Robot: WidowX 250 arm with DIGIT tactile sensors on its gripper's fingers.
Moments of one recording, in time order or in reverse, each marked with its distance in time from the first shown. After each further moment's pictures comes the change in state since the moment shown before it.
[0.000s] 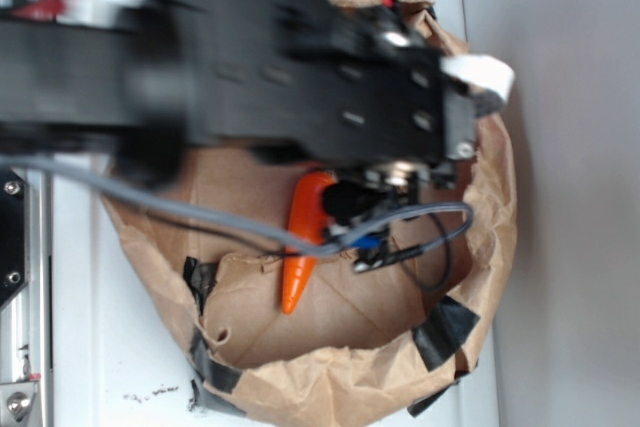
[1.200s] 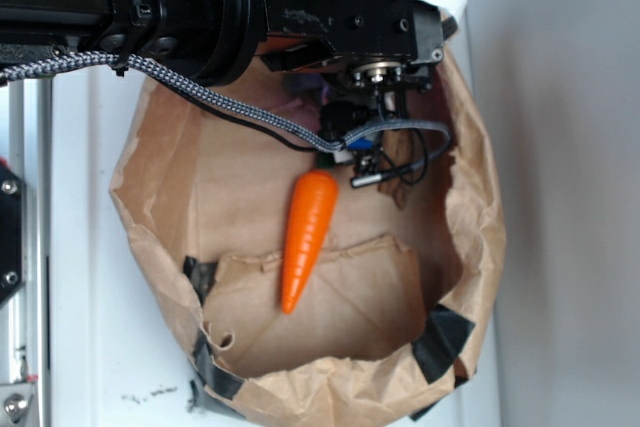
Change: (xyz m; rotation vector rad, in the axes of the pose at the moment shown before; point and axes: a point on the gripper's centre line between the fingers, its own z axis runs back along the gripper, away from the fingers) arm 0.012 0.056 -0.035 0.011 -0.059 0.030
